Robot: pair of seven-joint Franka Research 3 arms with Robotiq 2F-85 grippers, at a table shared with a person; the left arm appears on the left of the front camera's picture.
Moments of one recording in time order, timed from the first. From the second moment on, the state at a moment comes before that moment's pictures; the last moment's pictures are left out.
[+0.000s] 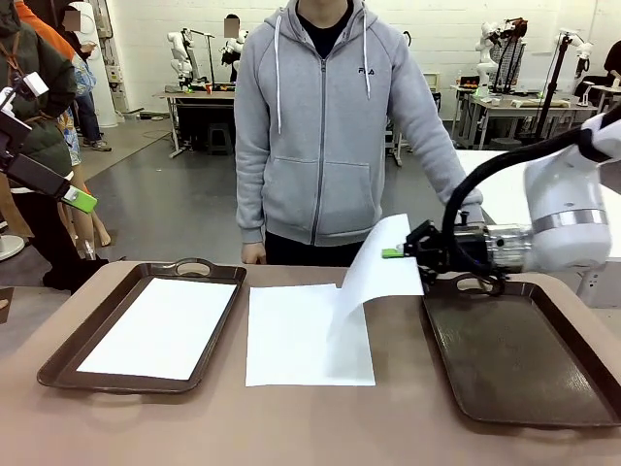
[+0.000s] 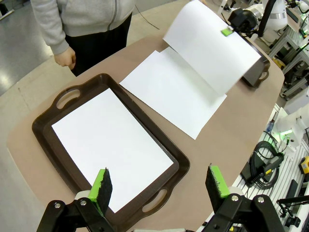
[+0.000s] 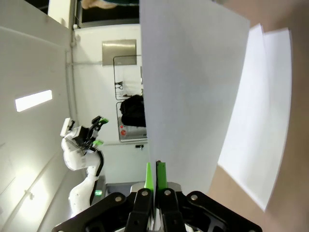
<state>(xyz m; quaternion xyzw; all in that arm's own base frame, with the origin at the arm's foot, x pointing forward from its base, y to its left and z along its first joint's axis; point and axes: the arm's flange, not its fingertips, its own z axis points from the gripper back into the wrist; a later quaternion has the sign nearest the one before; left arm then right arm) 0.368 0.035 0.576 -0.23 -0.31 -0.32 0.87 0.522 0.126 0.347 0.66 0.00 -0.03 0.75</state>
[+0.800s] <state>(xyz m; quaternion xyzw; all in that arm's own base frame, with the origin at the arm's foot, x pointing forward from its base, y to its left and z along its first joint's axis) 0.368 0.035 0.576 -0.23 -0.31 -0.32 0.87 0.460 0.001 0.394 0.68 0.13 0.03 0.72</state>
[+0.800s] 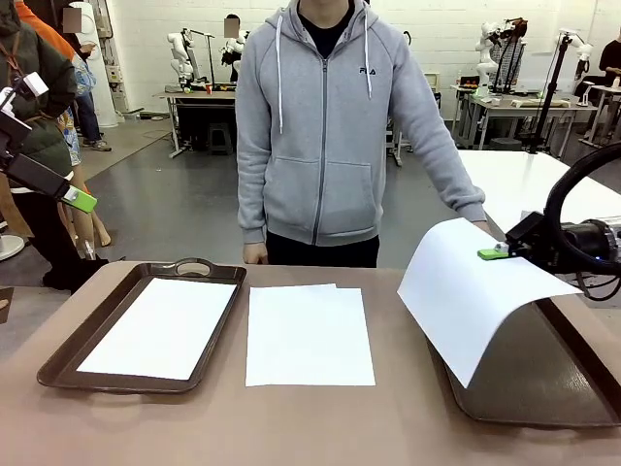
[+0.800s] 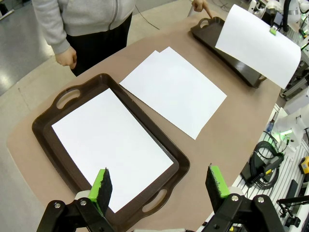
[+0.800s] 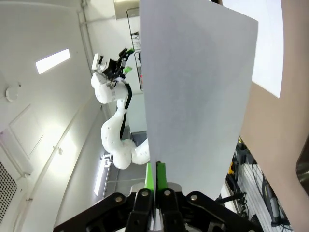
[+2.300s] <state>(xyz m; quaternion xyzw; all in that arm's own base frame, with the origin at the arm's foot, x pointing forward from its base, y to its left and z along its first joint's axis) 0.368 0.035 0.576 -0.23 -0.31 -0.32 0.87 0.490 -0.049 0.310 0.62 0.01 0.00 0.78</state>
